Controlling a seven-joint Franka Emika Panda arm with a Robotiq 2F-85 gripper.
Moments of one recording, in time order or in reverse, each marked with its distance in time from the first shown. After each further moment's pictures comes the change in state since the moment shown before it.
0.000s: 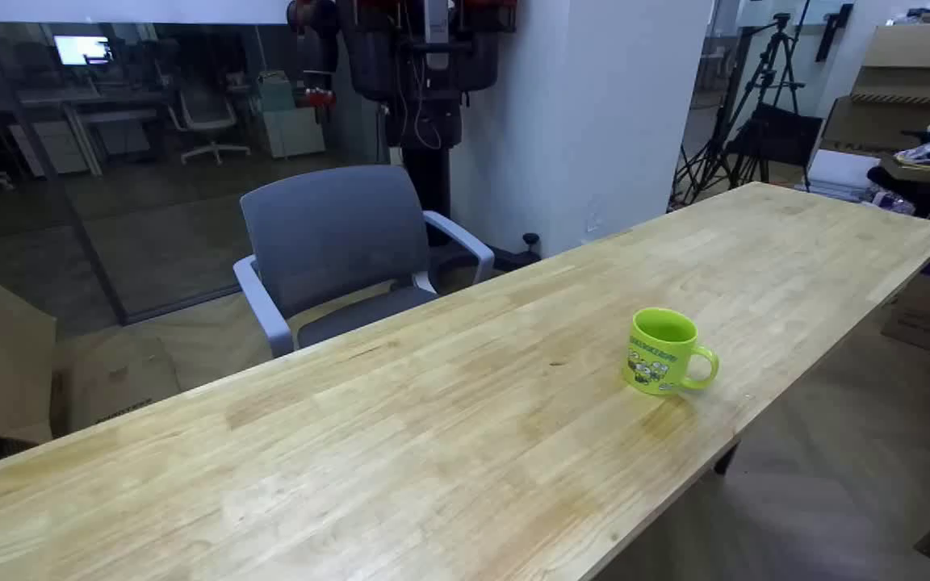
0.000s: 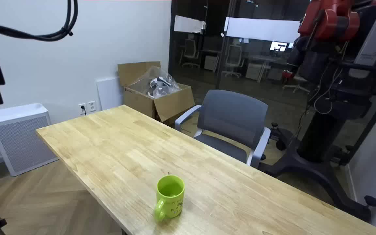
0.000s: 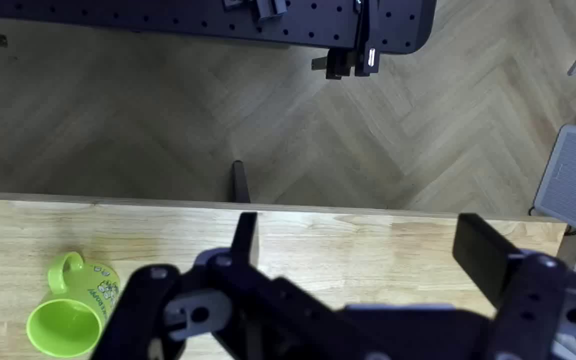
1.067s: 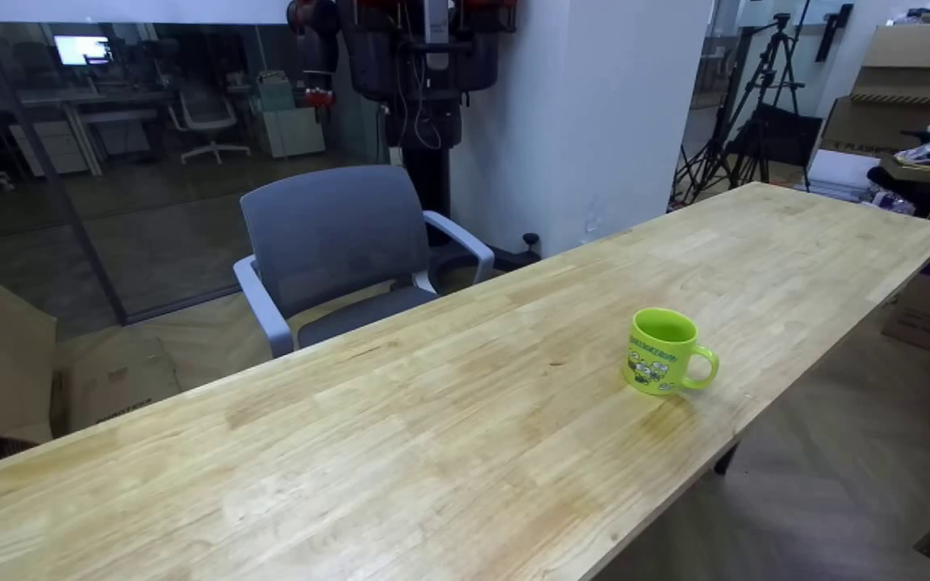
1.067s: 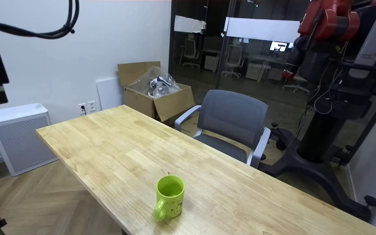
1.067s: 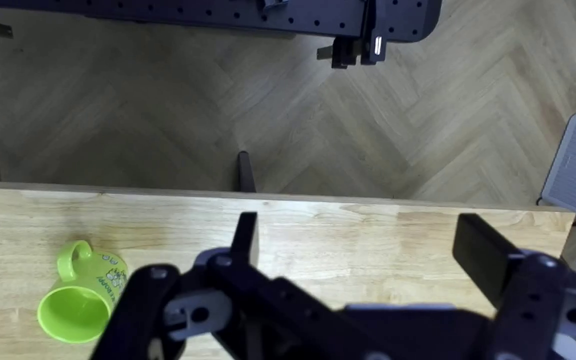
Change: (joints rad) arm -0.011 0.001 0.010 0.000 -0.010 0.023 0.005
